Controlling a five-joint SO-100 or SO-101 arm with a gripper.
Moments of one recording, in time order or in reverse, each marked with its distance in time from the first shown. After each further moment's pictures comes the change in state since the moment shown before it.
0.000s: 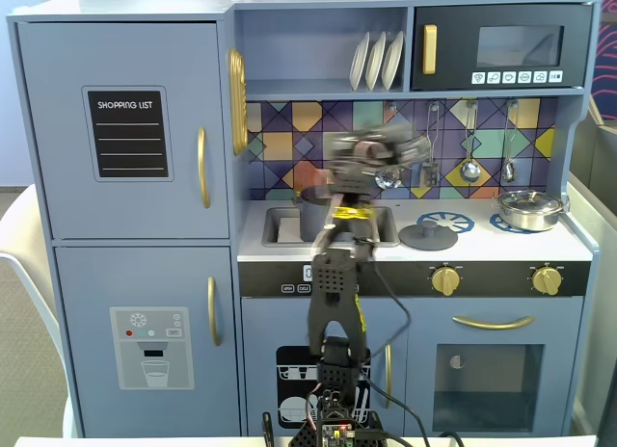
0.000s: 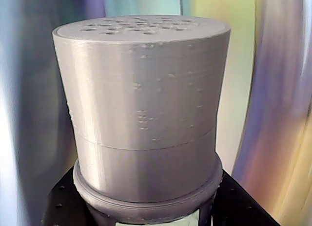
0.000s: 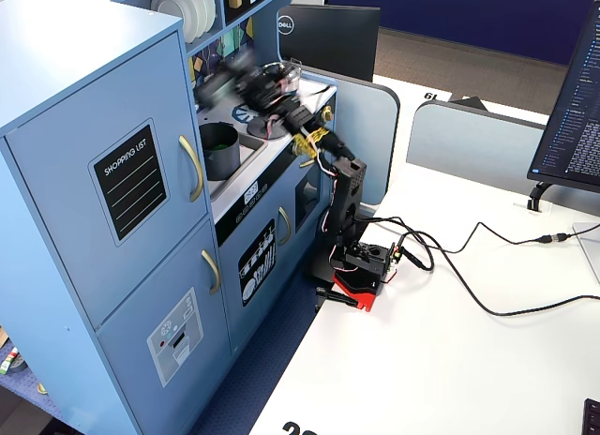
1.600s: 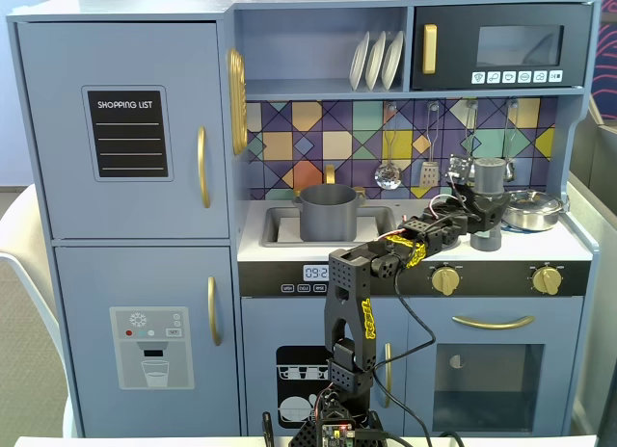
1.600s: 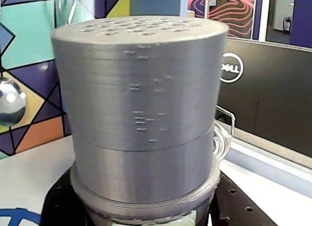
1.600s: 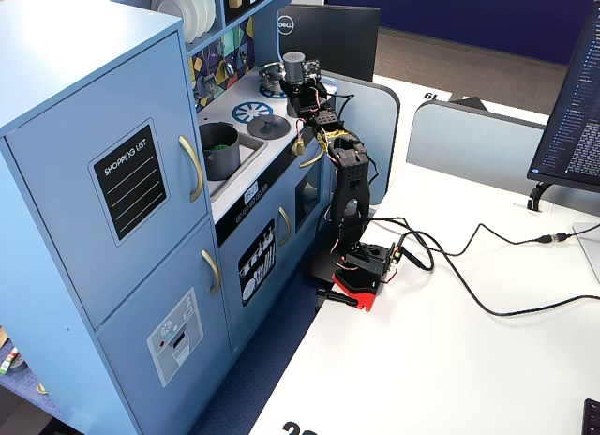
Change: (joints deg) arm 23.5 -6.2 26.2 -29.7 -65.6
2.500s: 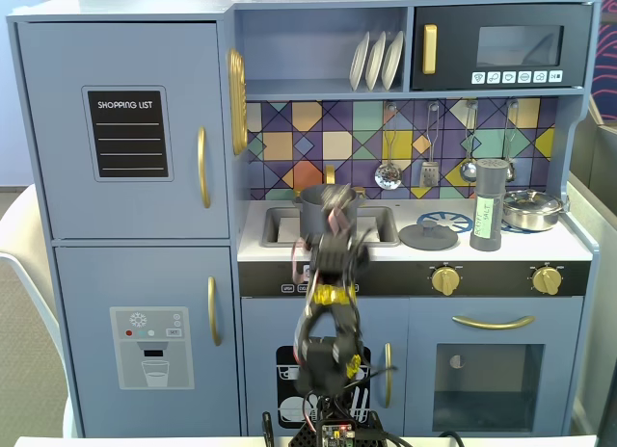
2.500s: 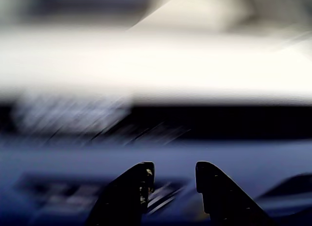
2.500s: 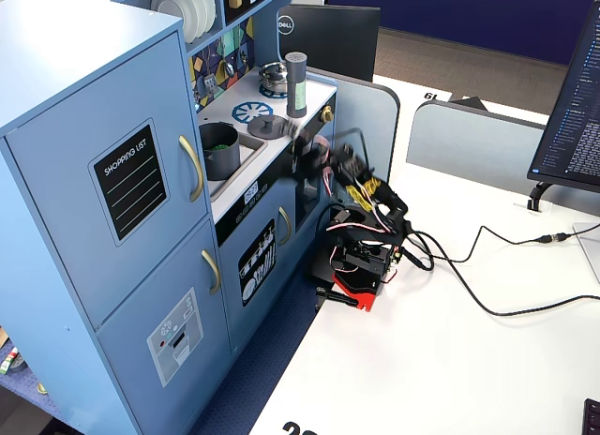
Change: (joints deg) arm -38.3 72.1 47.4 70.8 -8.6
